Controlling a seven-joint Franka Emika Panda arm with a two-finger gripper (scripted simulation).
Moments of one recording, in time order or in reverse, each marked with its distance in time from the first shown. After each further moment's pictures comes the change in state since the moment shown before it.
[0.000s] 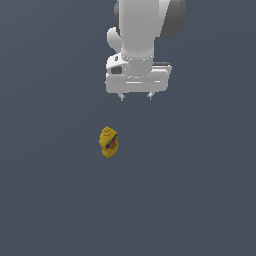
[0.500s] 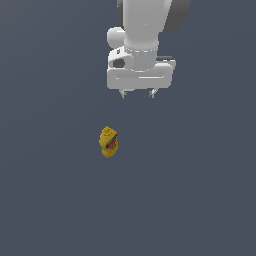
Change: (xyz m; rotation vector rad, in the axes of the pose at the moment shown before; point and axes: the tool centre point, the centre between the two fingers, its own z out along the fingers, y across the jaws) arm 0.007 -0.006 -0.018 -0.015 0.042 -0.003
